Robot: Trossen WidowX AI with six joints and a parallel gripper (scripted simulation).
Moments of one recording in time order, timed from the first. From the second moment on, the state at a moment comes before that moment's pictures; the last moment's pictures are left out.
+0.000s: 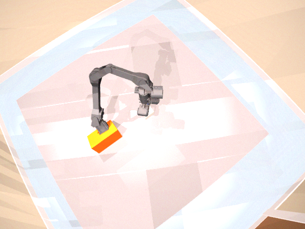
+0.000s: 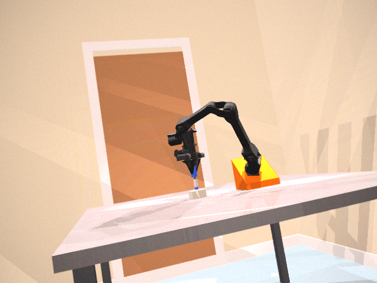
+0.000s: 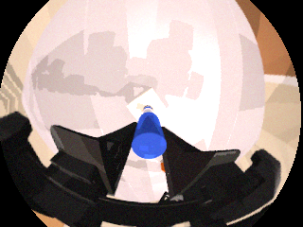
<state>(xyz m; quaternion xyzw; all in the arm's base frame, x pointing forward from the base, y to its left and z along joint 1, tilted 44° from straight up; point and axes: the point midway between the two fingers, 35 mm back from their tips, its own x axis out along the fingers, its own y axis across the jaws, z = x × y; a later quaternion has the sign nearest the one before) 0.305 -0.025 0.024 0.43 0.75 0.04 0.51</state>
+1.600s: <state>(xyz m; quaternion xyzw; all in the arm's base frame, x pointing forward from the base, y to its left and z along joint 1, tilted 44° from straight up) 0.299 0.005 -0.005 0.43 0.75 0.04 0.51</state>
